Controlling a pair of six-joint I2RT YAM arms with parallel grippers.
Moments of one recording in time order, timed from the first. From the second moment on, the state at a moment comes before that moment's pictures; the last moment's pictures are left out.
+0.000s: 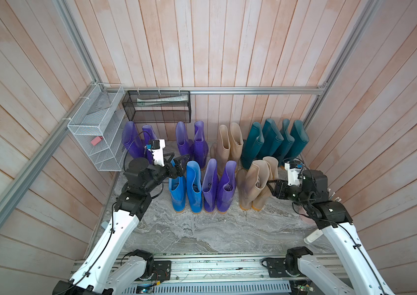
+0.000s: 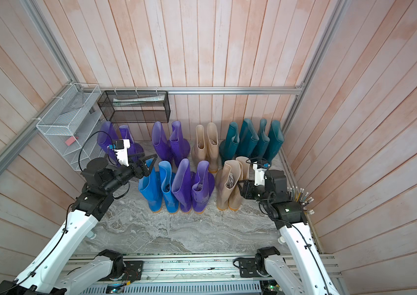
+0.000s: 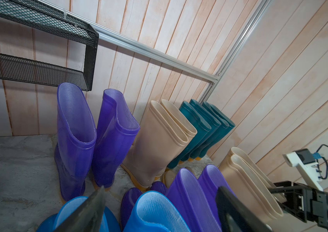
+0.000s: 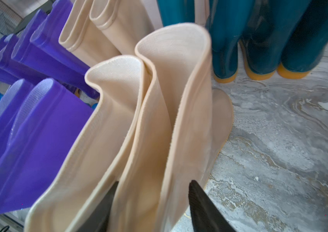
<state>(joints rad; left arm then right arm) -0.26 0.99 0.96 -0.04 0.36 -0.36 0.19 0.82 0.96 -0.73 -0.20 0.34</state>
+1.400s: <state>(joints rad) -0.27 0.91 0.91 -0.04 0.13 -0.34 0.00 1.58 0.67 -0.01 -0.13 0.62</state>
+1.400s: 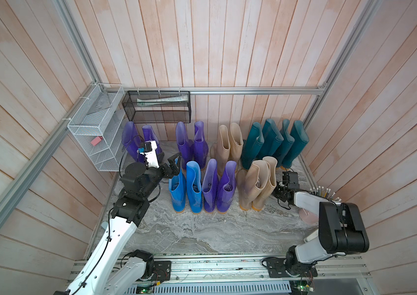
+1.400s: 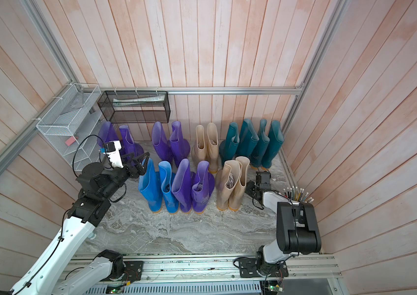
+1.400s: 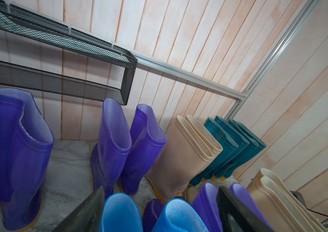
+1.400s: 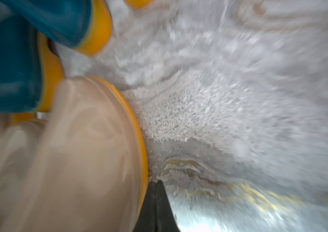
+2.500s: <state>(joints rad) -0.27 0.77 0.79 -0.19 -0.38 -0.42 -0.01 0.83 0.47 0.17 0.04 0.61</state>
